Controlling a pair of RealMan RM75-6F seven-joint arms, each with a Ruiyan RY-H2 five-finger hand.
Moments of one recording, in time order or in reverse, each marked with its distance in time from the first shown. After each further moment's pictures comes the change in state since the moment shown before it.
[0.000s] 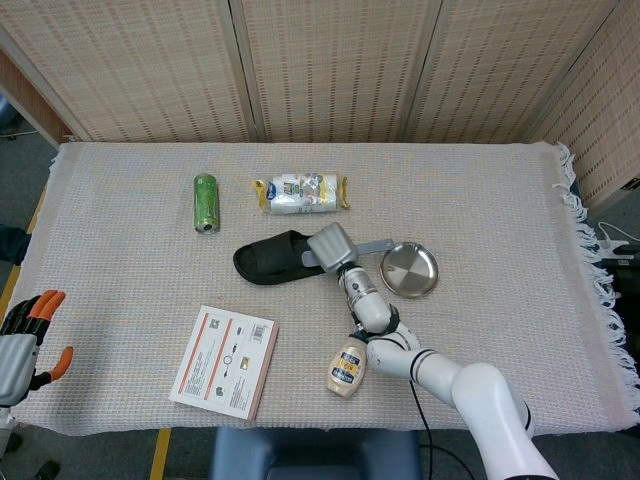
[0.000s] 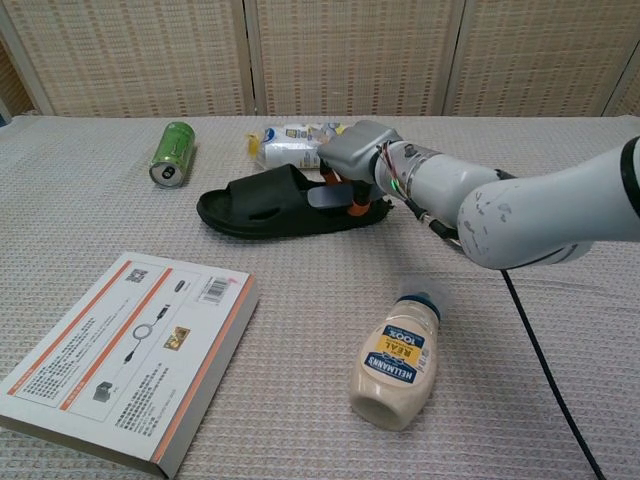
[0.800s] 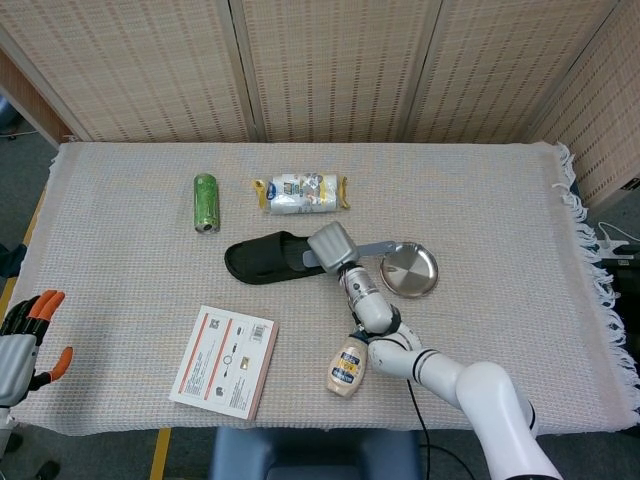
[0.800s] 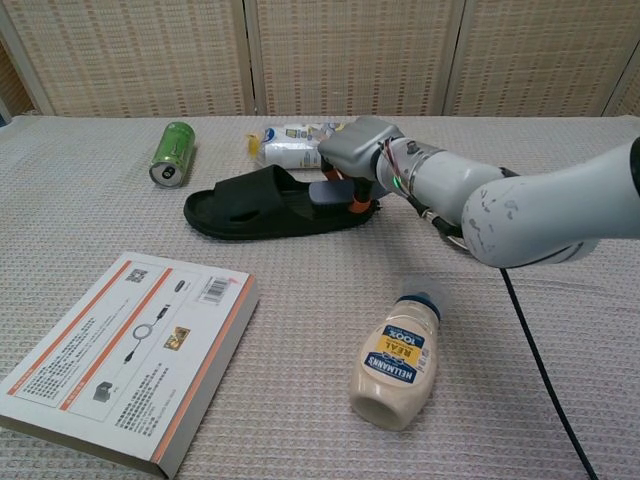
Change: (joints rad) left arm 0.002 0.001 0.002 0.002 0.006 0.005 -0.001; right arm -0.011 0.020 0.006 -0.039 -0.002 0.018 -0.019
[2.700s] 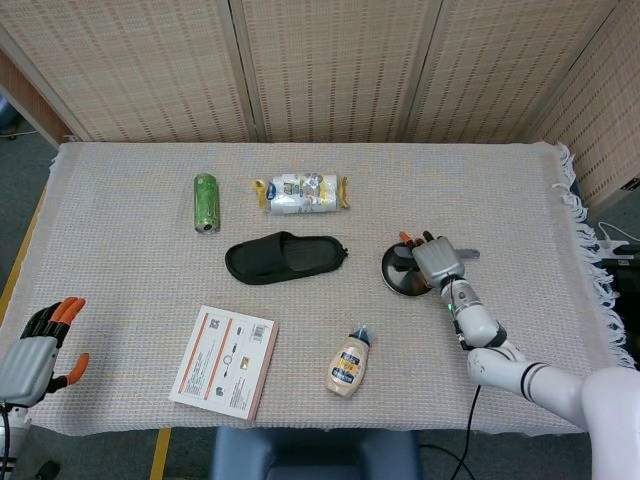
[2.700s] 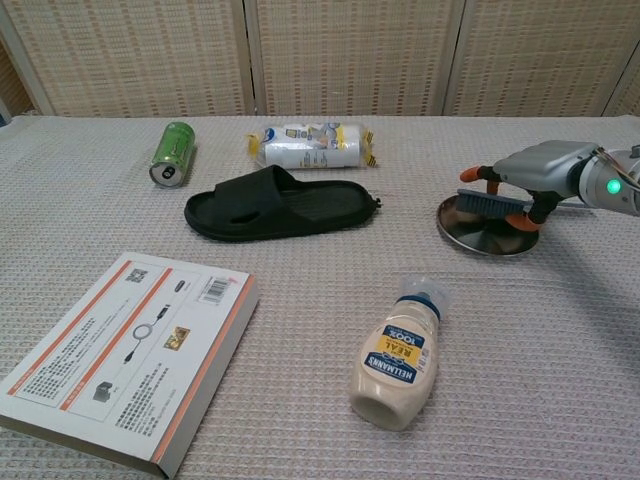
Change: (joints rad) left arm -0.024 0.004 0.019 -0.073 -0.027 -0.076 0.064; right arm -0.314 0.440 -0.154 -0.435 0.132 0.004 0.059
